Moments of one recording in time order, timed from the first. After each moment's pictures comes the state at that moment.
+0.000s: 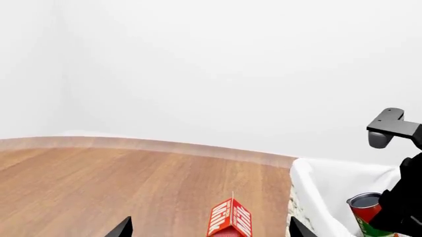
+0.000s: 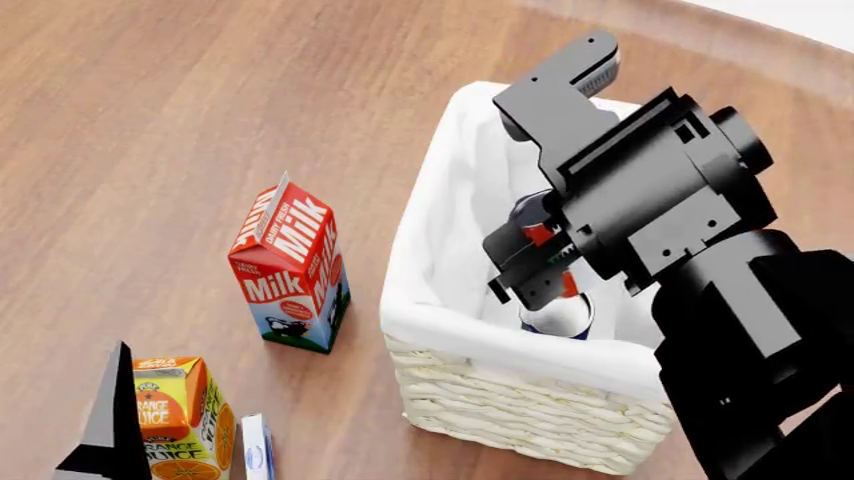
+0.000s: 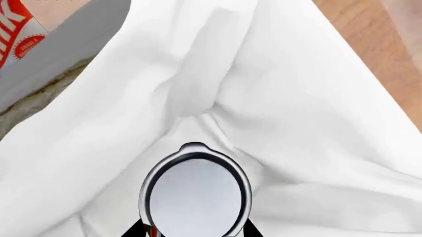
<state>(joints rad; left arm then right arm) -0.20 -0.80 0.64 0.68 -0.55 0.02 -0.80 1.61 0.20 -1.31 1.00 0.69 0.93 -0.41</state>
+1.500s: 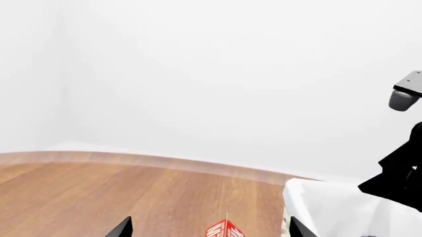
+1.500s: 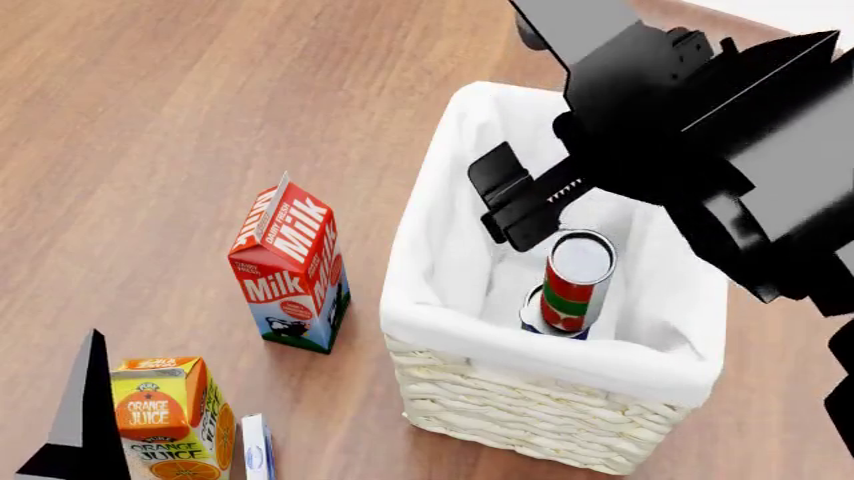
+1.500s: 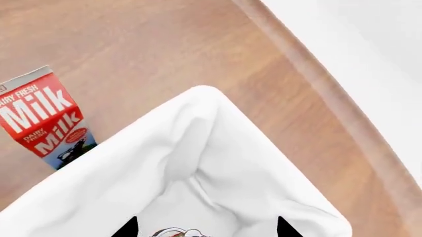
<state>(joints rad) -0.20 -0.83 0.62 0.79 -0.56 0.00 -0.84 1.62 0.50 -1.04 0.35 0.89 1.11 -0.09</state>
